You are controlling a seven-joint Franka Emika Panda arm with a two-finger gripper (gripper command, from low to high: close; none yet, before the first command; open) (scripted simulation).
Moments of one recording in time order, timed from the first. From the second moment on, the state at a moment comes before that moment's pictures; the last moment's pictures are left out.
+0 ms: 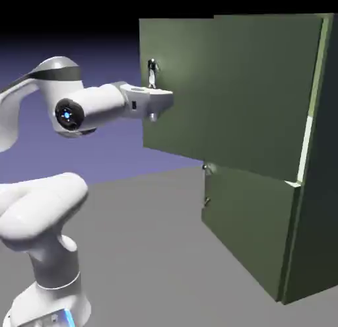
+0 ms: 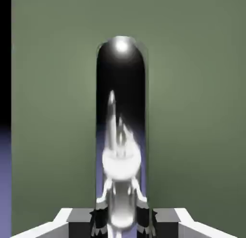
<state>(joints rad) -0.70 -1.69 0.35 -3.00 1.86 1.85 -0.52</state>
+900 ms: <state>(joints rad) -0.49 -1.05 -0.63 -2.65 0.99 1.23 -0.90</state>
